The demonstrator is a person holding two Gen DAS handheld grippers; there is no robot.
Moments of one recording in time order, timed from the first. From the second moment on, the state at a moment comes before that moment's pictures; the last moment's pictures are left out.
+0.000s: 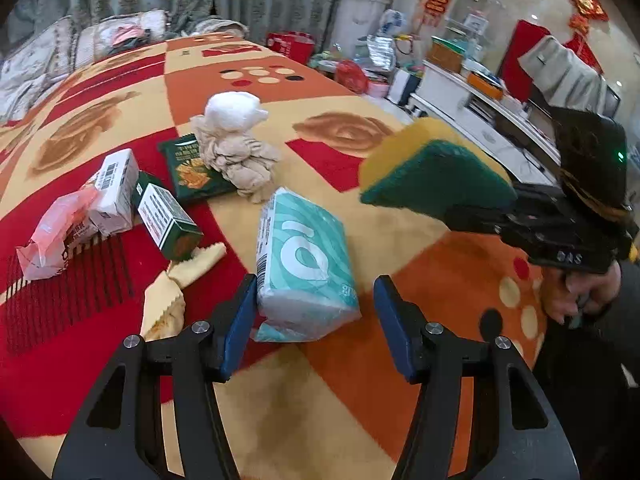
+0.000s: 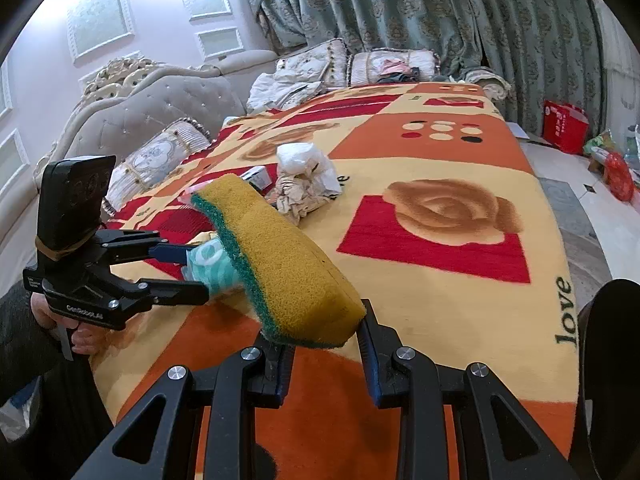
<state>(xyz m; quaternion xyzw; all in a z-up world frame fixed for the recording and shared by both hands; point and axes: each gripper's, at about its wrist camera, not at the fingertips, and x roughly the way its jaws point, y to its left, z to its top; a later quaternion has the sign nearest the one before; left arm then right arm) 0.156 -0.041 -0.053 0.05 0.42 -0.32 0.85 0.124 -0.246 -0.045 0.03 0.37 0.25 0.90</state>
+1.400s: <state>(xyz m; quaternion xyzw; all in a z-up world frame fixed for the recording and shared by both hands) 0.122 -0.091 -0.018 -0.02 0.39 -0.28 0.88 0.117 -0.296 -0.032 -0.02 0.34 0.06 0.94</state>
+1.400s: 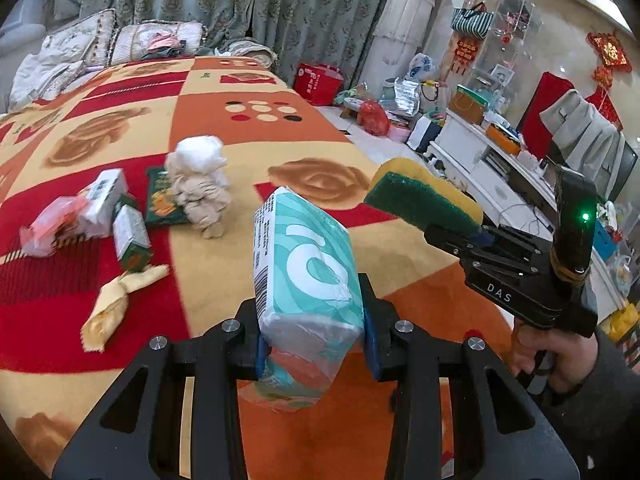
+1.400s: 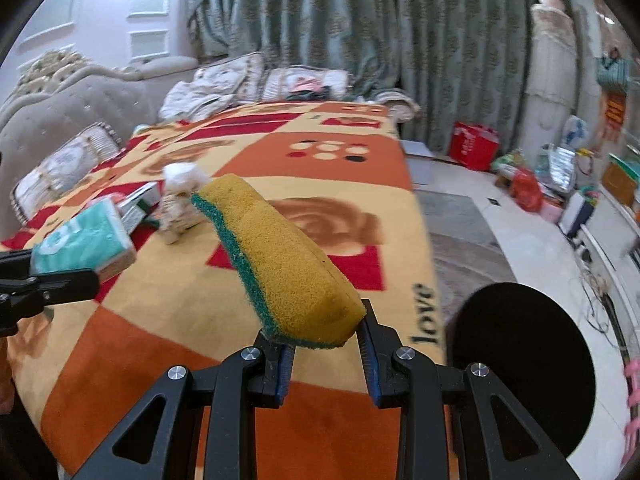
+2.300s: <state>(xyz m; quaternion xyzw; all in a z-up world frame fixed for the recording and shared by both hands) 0.152 -0.318 -0.031 0.07 0.38 -0.42 0.82 0.076 -0.495 -0.035 0.14 0.34 -0.11 0.92</state>
